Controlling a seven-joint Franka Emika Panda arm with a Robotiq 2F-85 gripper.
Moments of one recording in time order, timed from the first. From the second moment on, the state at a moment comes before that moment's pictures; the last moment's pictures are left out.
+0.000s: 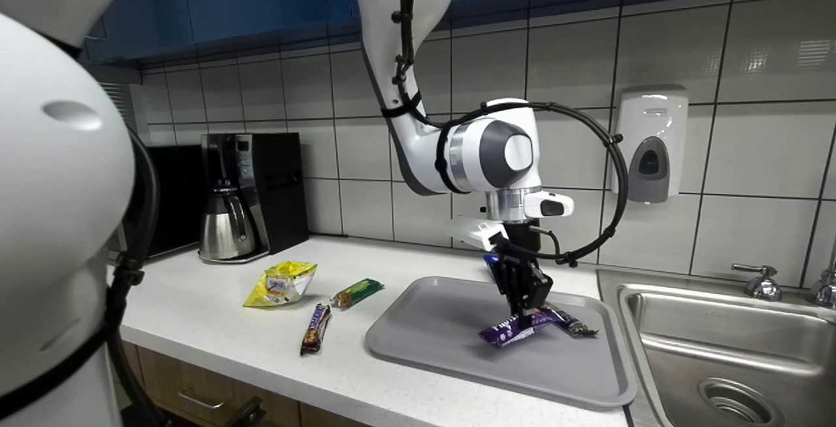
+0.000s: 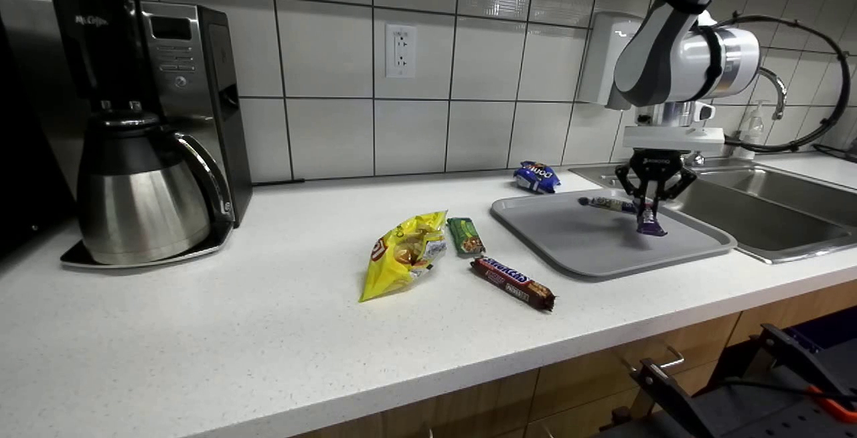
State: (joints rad) arm -0.08 0.39 -0.30 -2.27 -0.05 2.63 0.43
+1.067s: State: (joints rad) arm -0.05 0.23 -0.28 -2.39 -0.05 2.63 0.43
